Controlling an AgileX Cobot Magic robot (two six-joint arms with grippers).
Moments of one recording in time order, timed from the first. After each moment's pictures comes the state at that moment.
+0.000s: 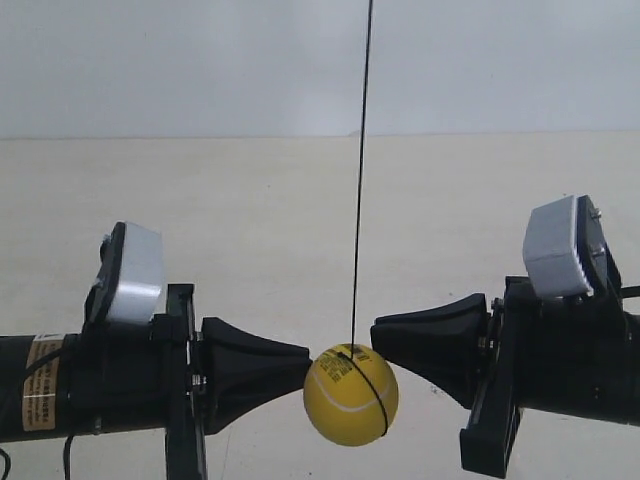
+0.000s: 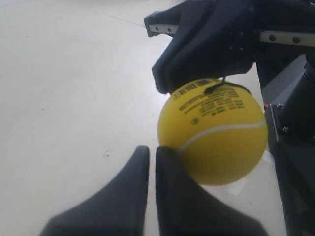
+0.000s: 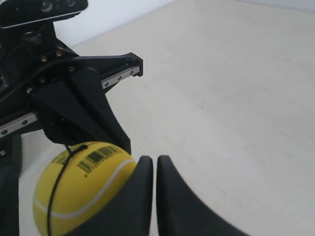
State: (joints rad) left arm -0.50 1.62 -0.35 0.93 -1.06 -0.49; right arm 0.36 1.33 -0.28 -1.08 -0.97 0.81
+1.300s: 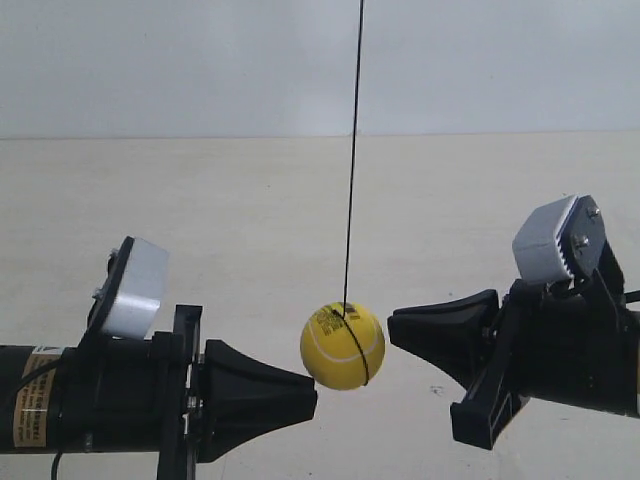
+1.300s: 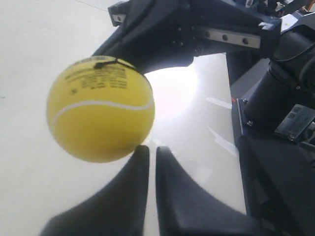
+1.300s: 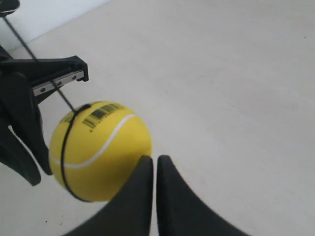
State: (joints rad) left arm -0.50 1.62 -0.35 1.03 -1.08 -0.59; right arm 0.36 1.33 -0.28 -1.02 -0.85 0.81
